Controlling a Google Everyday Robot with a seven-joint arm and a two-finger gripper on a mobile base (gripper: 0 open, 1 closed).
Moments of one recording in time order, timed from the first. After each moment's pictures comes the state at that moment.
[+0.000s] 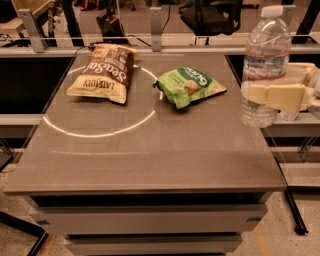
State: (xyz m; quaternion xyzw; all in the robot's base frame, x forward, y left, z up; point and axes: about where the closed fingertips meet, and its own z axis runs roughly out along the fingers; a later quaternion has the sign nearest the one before) arm 0.469 -0.186 1.004 -0.34 0.70 0.27 0.57
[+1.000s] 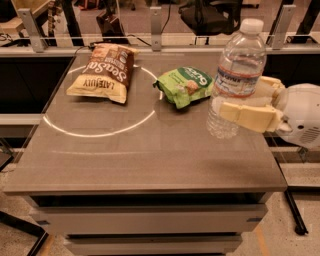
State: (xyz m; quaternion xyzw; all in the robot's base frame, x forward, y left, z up) arm 0.442 -0.122 0.997 -0.39 0.58 0.35 0.62
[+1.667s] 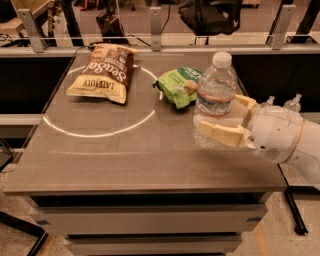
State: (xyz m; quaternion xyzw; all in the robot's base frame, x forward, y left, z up) arm 0.459 -0.104 0.945 -0.39 0.58 0.29 0.65
